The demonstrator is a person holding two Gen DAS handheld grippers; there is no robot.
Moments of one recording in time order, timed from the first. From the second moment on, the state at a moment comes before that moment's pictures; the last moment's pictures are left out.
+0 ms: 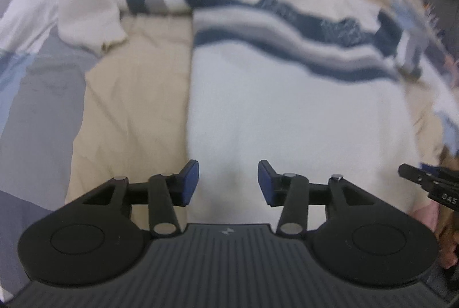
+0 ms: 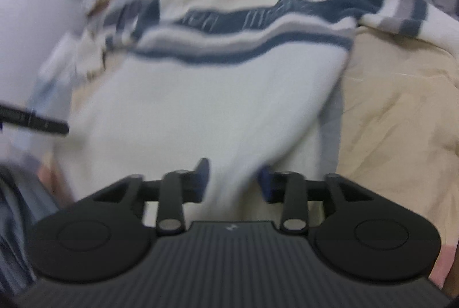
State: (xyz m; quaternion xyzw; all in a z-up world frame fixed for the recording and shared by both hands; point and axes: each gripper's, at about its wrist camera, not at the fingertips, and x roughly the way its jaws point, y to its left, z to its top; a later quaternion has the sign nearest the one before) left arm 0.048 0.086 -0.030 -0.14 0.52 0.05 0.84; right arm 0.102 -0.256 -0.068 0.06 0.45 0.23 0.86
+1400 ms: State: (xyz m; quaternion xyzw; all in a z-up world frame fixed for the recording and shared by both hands) left arm 0.191 -0.022 -0.131 -0.10 0.40 0.01 0.91; right arm 0.323 -0.580 -0.172 0.44 0.17 -0.15 0.87
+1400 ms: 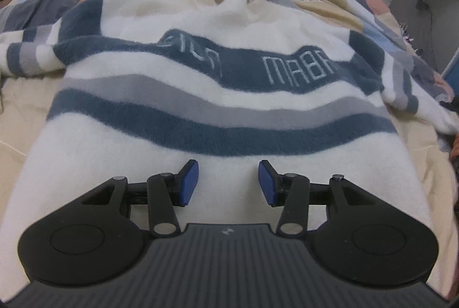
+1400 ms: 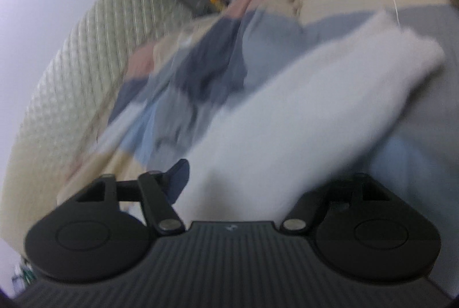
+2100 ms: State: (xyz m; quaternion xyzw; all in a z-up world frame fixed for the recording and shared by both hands) left arm 0.181 0.011 -0.108 -0.15 0.38 0.05 0.91; right arm 0.316 -0.533 0.021 0.22 0.09 -0.05 0.97
